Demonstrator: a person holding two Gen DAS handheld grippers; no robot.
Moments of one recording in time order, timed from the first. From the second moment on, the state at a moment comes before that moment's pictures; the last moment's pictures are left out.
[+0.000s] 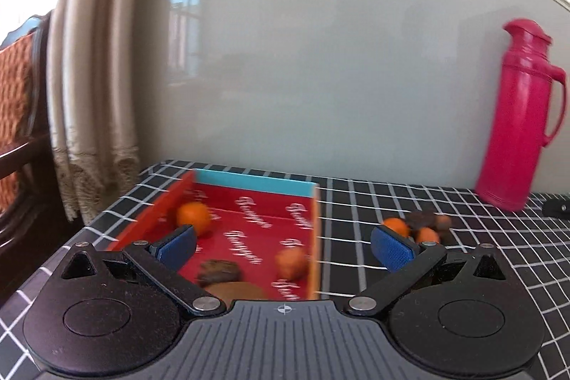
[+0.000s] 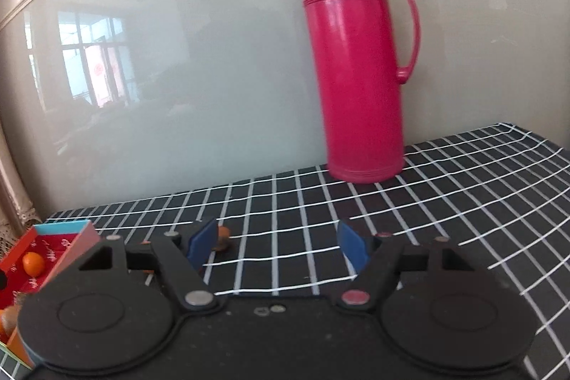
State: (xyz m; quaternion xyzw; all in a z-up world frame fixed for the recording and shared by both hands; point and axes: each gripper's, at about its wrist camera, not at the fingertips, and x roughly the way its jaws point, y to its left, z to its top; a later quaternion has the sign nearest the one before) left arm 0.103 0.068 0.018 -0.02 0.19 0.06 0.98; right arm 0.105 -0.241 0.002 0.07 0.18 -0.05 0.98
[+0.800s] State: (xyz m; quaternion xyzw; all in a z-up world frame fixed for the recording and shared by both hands) left arm 0.148 -0.071 -0.014 0.06 0.22 -0.03 0.97; right arm 0.087 -0.343 -0.016 0.10 0.18 -0.14 0.97
